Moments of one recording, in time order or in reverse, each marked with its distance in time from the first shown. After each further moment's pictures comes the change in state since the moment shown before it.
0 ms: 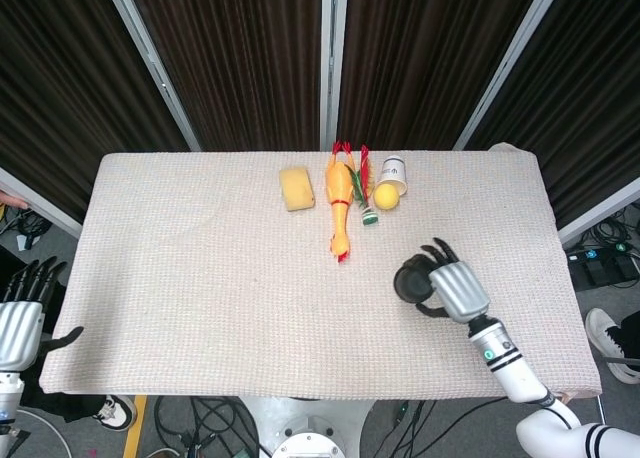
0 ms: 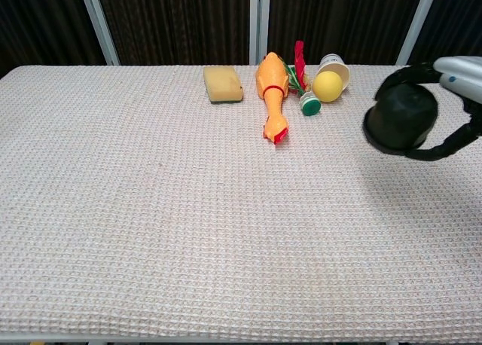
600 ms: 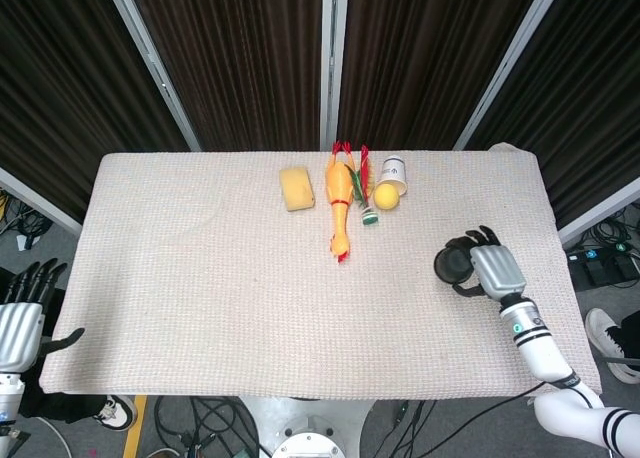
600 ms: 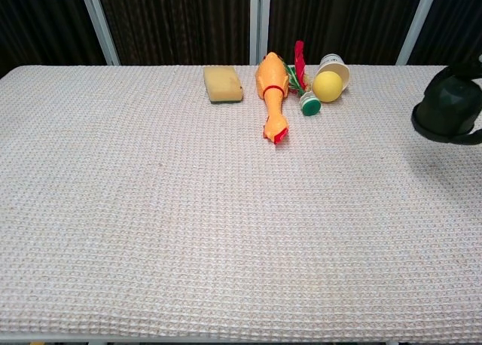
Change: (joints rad) left arm 0.007 0.005 0.005 -0.009 -0.004 0.003 -0.016; right arm 0.036 0.072 0.038 0.080 0.270 -0.166 0.096
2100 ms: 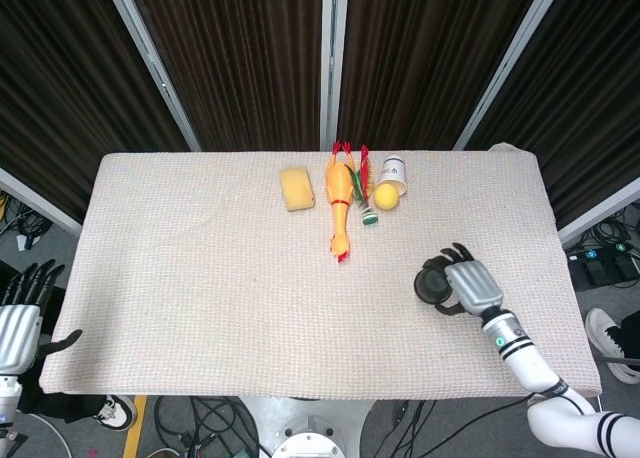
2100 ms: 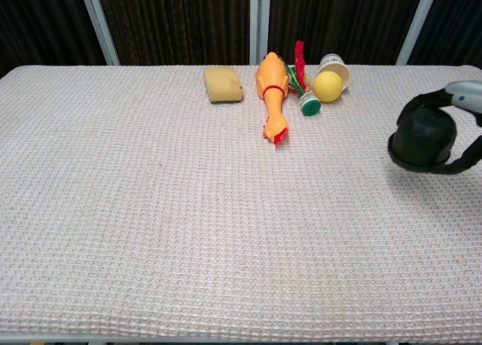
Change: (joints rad) left arm 0.006 -0.004 0.003 0.018 0.005 0.003 -0.009; right arm 0.024 -0.020 -0.069 -0.053 -0.054 -0.013 -0.081
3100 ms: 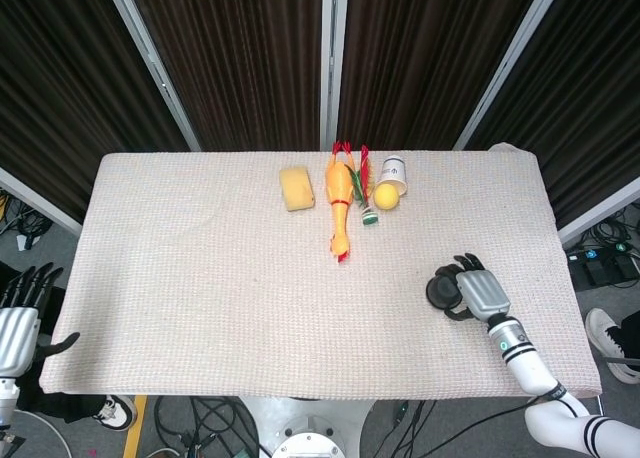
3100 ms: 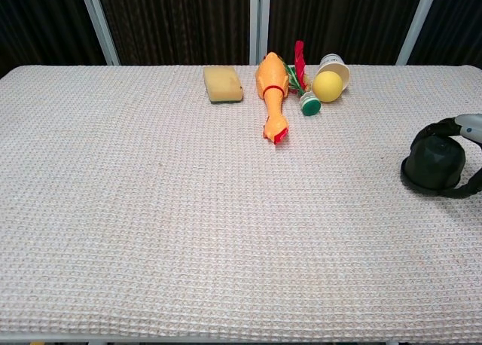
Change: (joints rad) left arm 0.007 -0.001 0.009 0.016 0.003 -0.001 -0.012; right arm -0.053 -0.116 -0.018 0.240 0.010 -0.011 0.098
